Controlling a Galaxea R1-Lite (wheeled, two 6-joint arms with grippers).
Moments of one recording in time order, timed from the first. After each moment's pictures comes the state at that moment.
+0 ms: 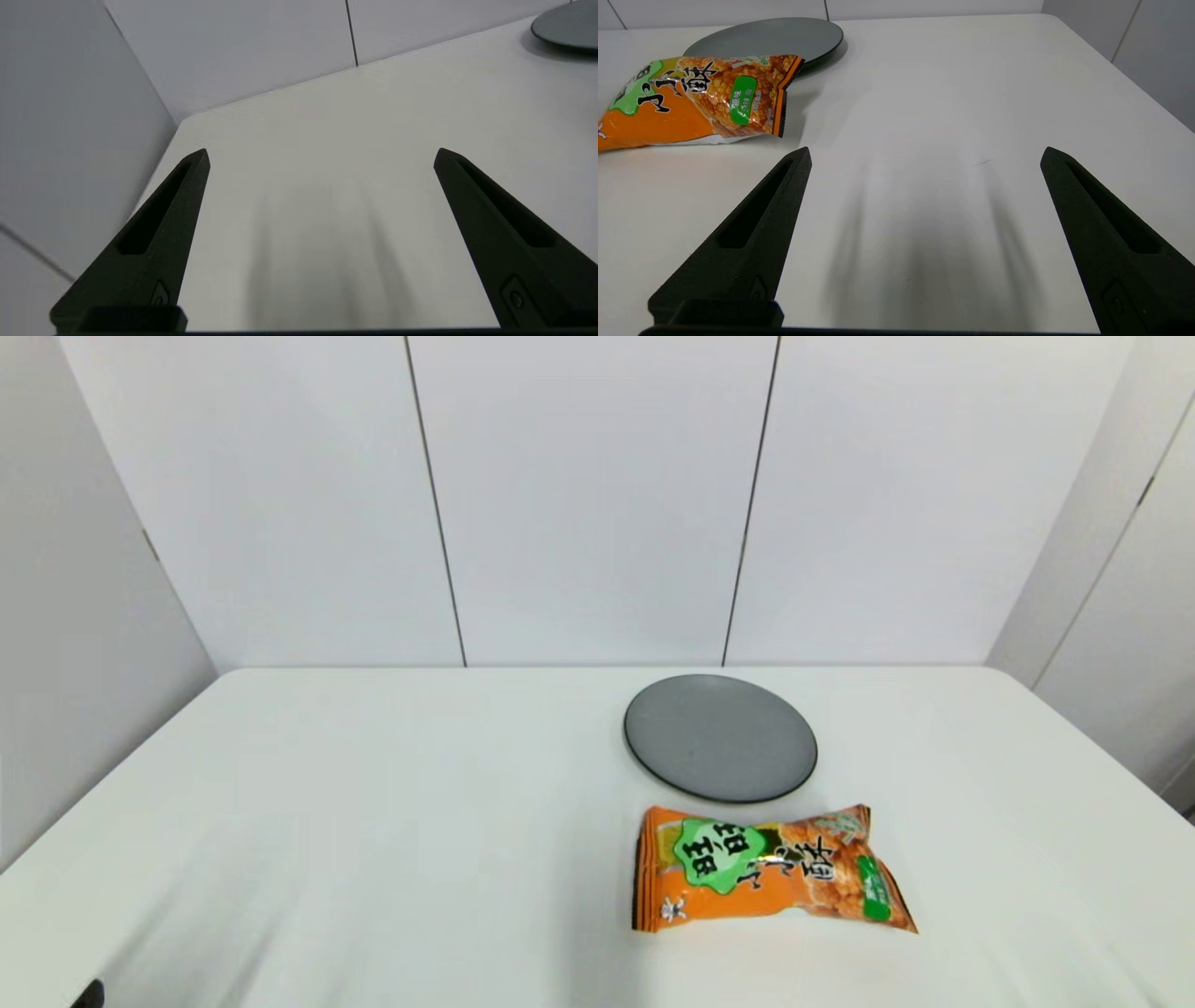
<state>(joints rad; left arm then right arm) -0.03 0.22 -0.04 -0.26 -0.05 0.28 0.00 0.00 -0.02 0.04 -0.01 0.03</state>
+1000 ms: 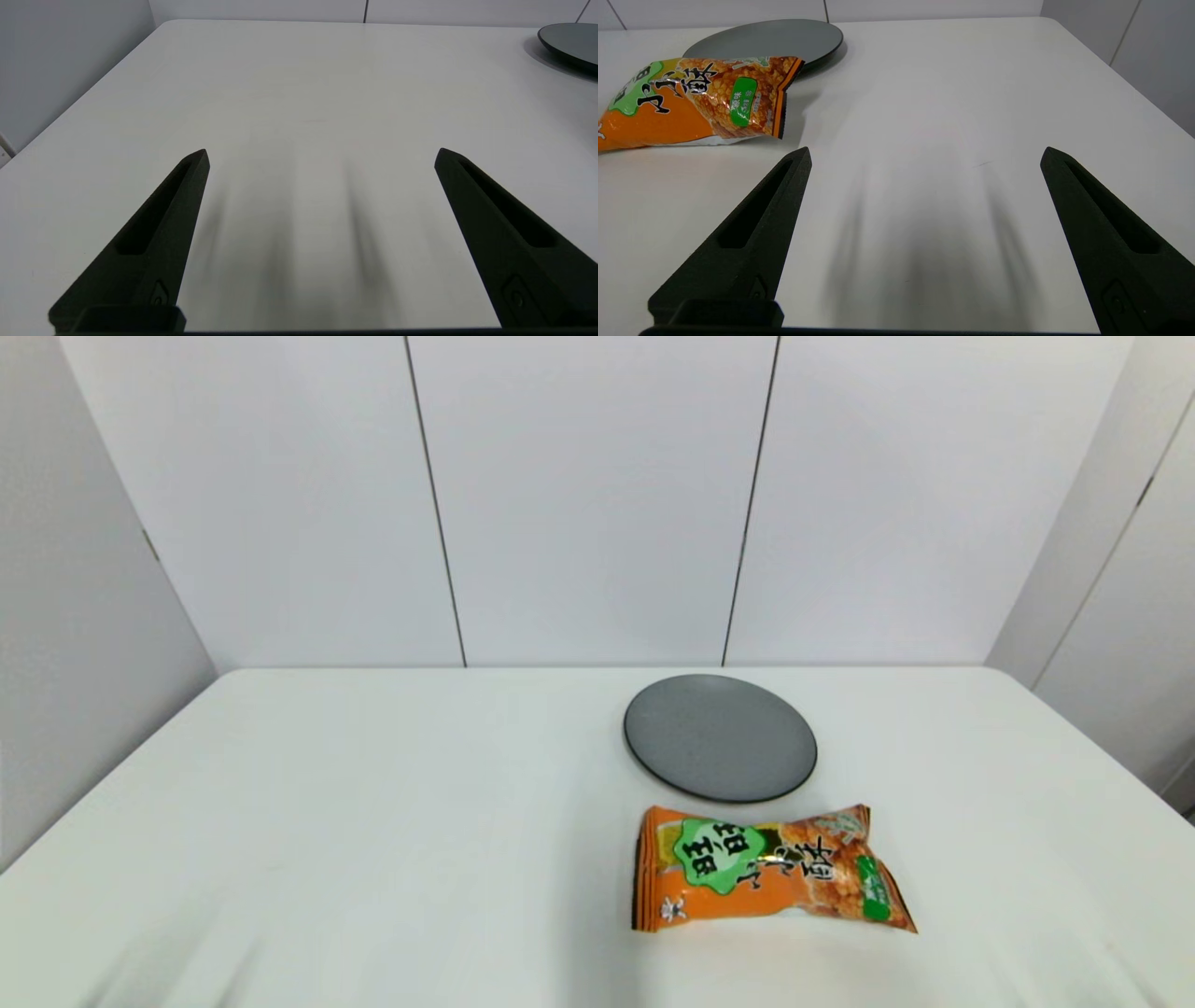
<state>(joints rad) -0.01 0.00 0.00 0.00 0.00 0.00 0.00 0.00 -0.01 0.03 -0.01 0.02</state>
